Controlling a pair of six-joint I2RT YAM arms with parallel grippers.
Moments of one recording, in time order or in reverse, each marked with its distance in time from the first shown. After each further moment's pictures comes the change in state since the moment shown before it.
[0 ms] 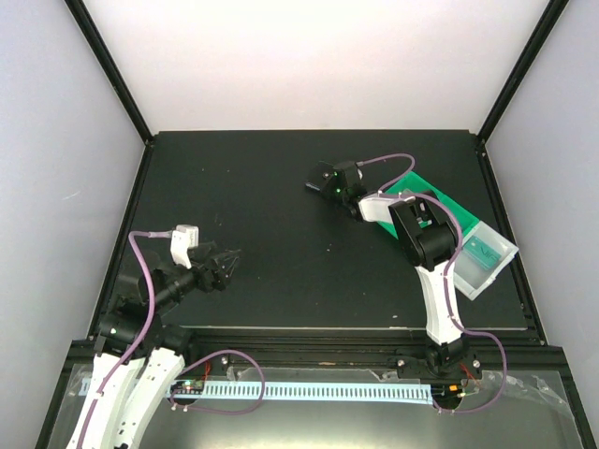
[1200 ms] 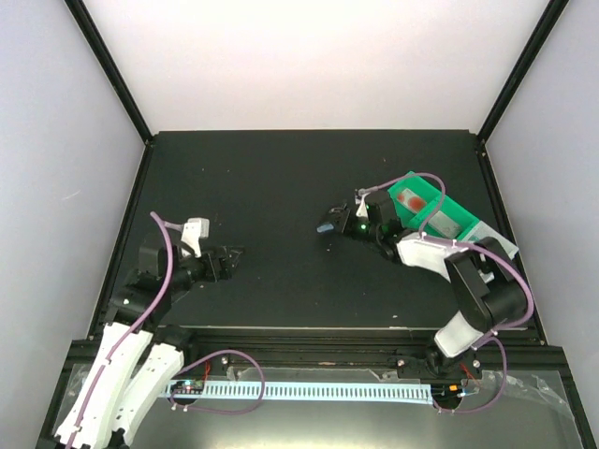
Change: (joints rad) left arm 0.001 0.176 0.010 -0.058 -0.092 -0.032; right arm 0.018 -0.581 -0.603 0.091 -0.270 -0.222
